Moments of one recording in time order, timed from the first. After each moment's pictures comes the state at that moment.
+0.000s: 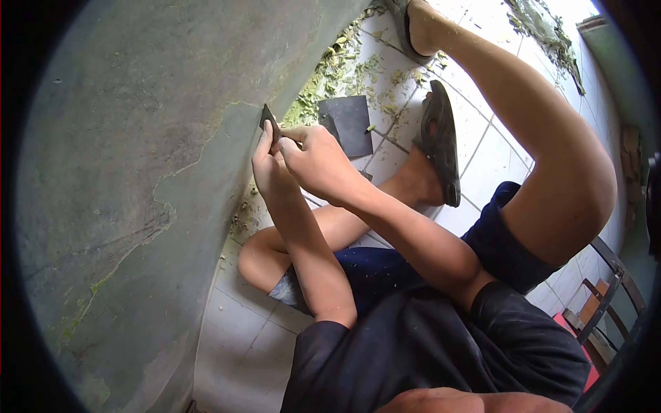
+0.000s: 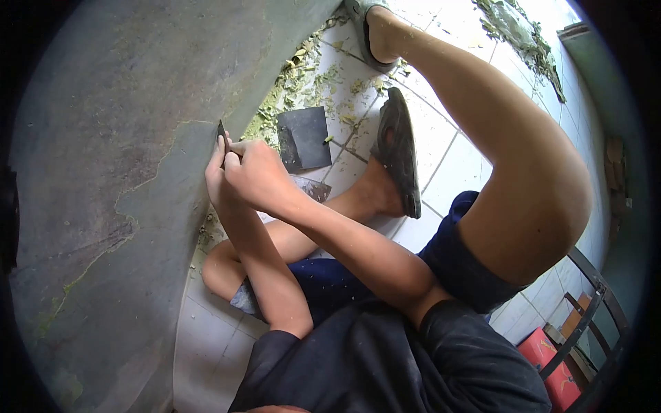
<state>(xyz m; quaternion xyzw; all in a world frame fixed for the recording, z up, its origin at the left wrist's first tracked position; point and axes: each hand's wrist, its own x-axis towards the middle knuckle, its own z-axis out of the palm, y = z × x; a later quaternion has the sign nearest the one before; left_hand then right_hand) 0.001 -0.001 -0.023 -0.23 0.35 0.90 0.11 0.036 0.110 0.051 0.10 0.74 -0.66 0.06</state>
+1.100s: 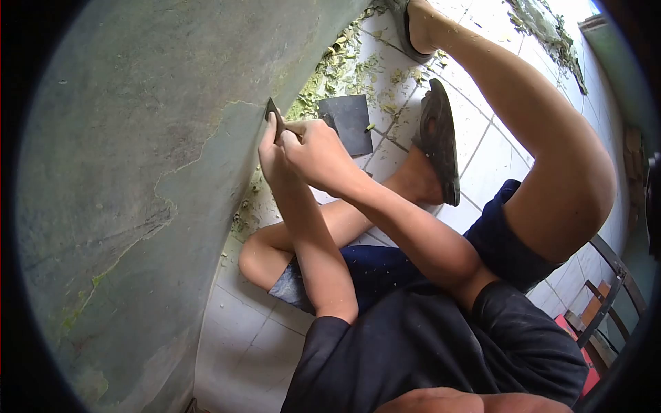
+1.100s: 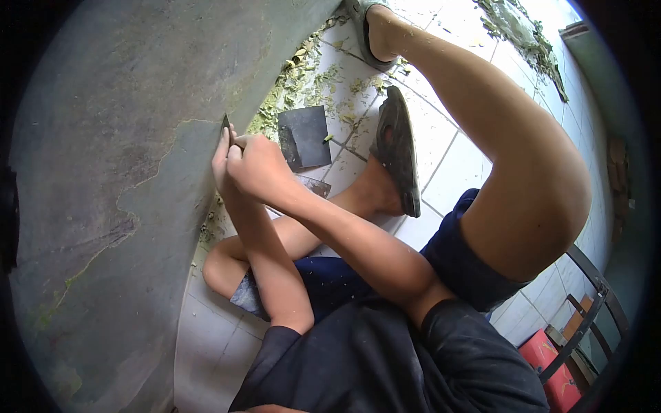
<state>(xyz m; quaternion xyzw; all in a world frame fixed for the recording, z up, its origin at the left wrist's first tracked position) -0.010 0.005 -0.049 -0.20 0.31 0.91 0.18 0.031 0.116 0.046 0.11 0.77 -0.63 0.05</state>
